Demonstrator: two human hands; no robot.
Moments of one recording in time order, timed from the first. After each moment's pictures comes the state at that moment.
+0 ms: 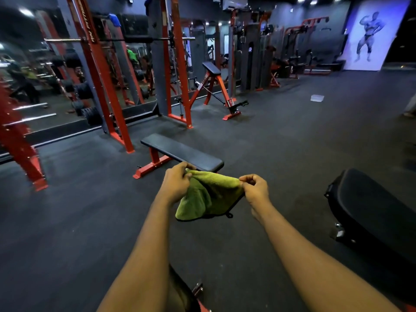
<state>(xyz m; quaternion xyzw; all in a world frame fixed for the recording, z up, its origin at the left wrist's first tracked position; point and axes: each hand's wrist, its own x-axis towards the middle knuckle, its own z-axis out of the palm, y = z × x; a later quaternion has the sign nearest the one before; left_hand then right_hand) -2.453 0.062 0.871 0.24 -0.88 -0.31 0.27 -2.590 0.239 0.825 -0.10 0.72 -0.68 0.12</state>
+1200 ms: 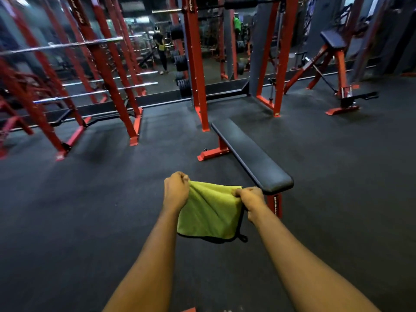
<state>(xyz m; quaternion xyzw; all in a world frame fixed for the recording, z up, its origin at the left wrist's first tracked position) -2.644 -0.116 0.814 0.60 -0.68 -0.26 0.34 -2.831 -0.045 0.771 -0.17 0.71 -0.55 0.41</state>
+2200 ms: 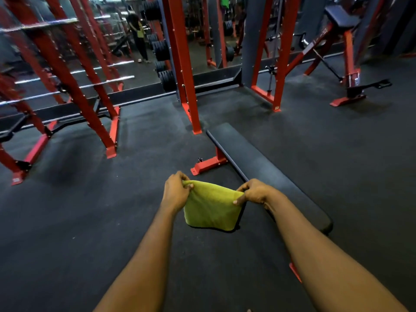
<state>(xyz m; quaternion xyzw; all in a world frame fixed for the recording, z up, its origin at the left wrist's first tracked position) -2.752 -0.586 0.766 0.57 -0.75 -0.25 0.21 -2.980 -0.484 0.758 -0.41 0.75 -0.26 0.46</state>
